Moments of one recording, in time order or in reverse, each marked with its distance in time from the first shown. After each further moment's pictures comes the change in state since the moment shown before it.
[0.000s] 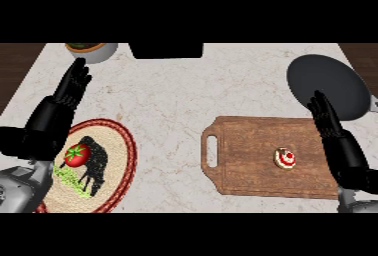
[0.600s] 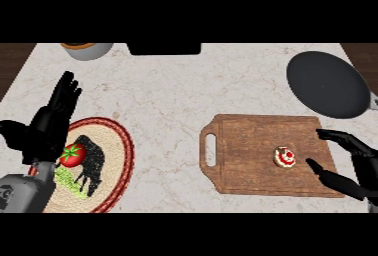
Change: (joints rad) left arm 0.072 -0.076 0.089 0.132 0.031 0.026 -0.042; right arm 0.098 -0.092 -0.105 0.178 0.012 0.115 -0.241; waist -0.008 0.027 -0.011
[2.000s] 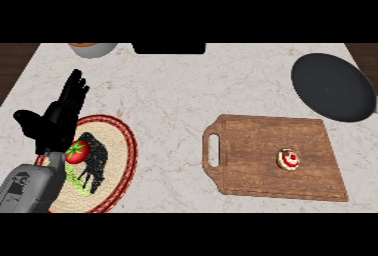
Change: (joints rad) left arm -0.058 -0.092 0.073 0.140 -0.048 -0.089 -0.039; right arm 0.004 -0.477 -0.190 -0.585 0.055 0.231 0.698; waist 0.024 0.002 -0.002
